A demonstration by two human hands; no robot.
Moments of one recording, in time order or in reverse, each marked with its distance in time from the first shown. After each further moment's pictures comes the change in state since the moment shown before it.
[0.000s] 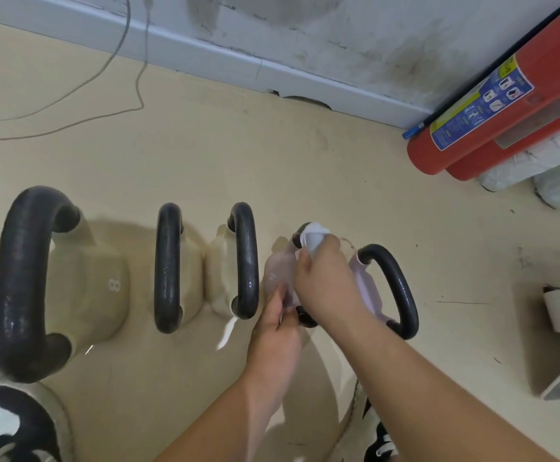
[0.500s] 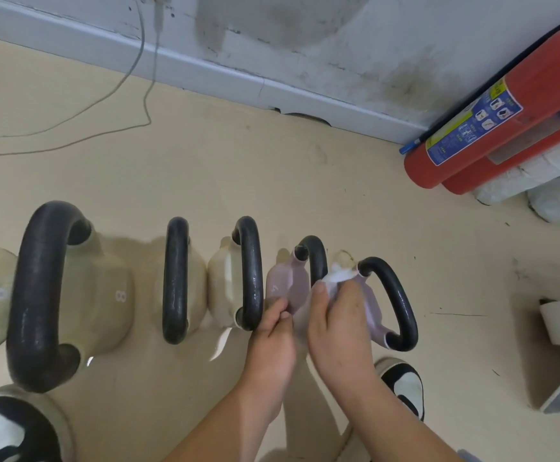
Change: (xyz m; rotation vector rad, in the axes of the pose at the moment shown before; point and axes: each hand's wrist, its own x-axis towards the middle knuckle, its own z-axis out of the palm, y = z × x) left_hand -0.005 0.012 -0.007 -0.064 0.048 -0.001; right_hand -0.039 0.039 0.016 0.212 0.213 -0.221
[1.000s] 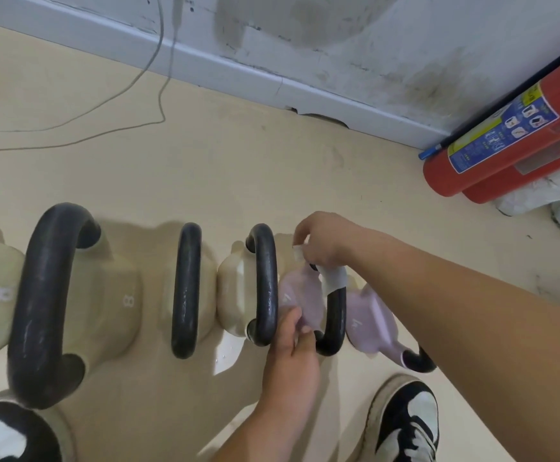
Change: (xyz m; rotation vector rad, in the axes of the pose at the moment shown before) left_hand 0.006 -0.004 0.008 0.083 0.028 -0.017; right_hand 0.153 -0.082 0.011 -0.684 -0.742 -0.104
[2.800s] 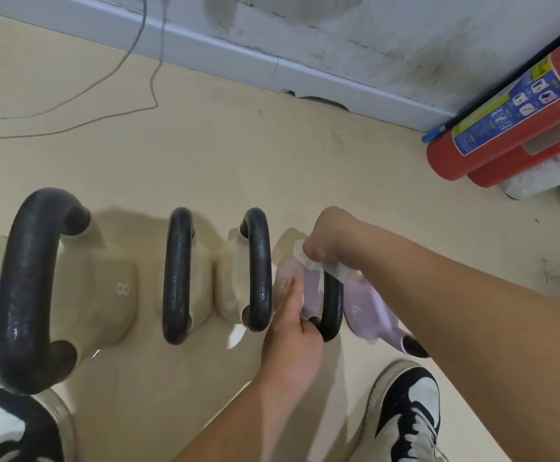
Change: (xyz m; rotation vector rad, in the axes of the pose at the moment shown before) left_hand 0.017 -0.004 0.004 0.233 -0.078 0.180; right_hand -0.015 0.004 0.010 0.194 -0.036 0.250
